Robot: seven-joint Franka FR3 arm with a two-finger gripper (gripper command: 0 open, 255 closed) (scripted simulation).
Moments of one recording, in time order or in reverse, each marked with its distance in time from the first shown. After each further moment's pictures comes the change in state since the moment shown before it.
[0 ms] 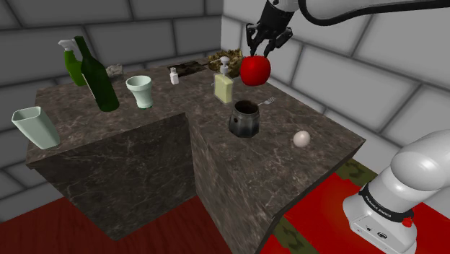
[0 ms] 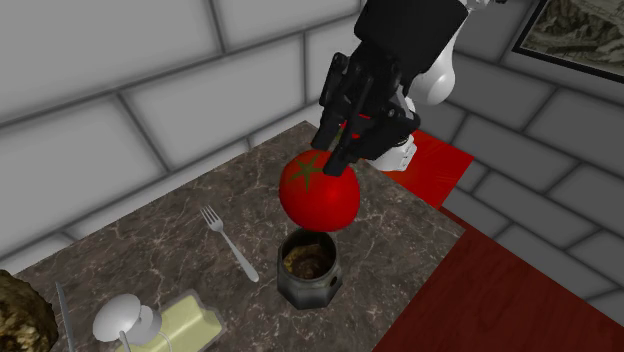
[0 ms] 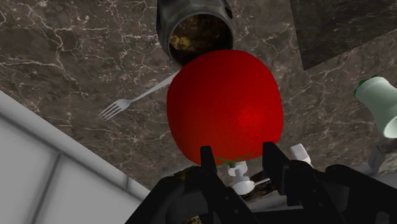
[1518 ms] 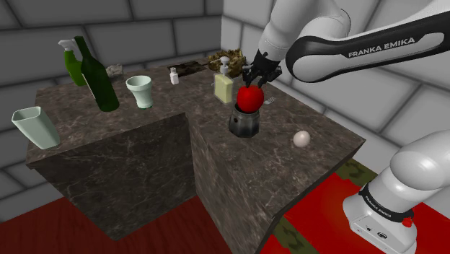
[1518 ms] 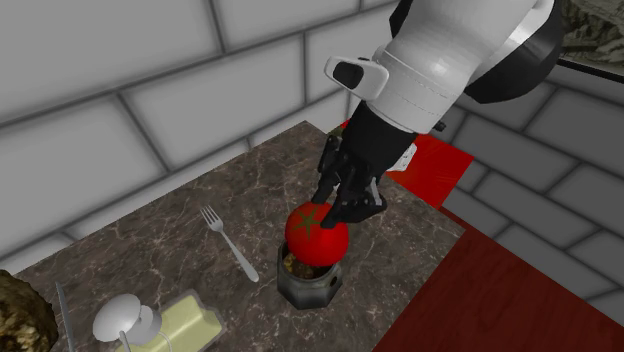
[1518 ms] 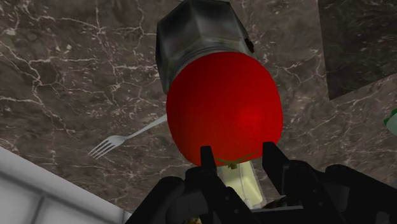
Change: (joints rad) arm -0.017 0.036 0.058 -0.254 -0.046 0.281 0.098
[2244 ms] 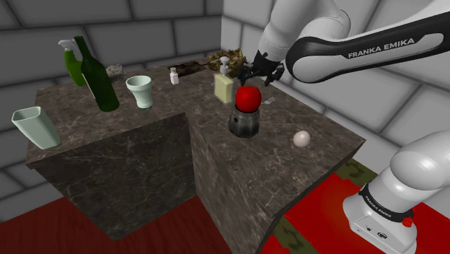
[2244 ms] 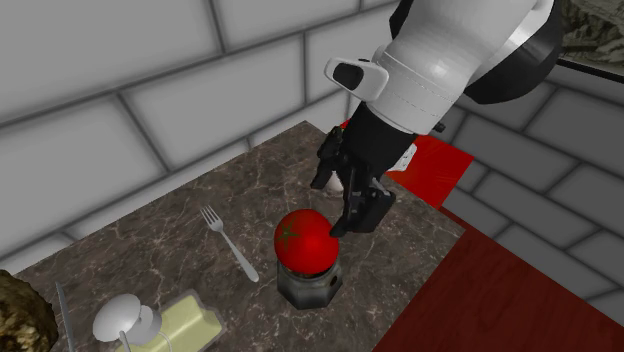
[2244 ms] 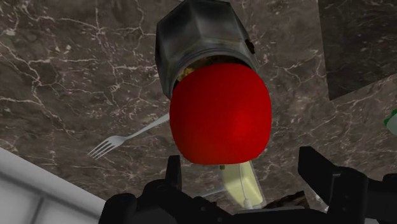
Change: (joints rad) arm -0.001 0.001 0.001 -0.002 -0.001 0.004 0.002
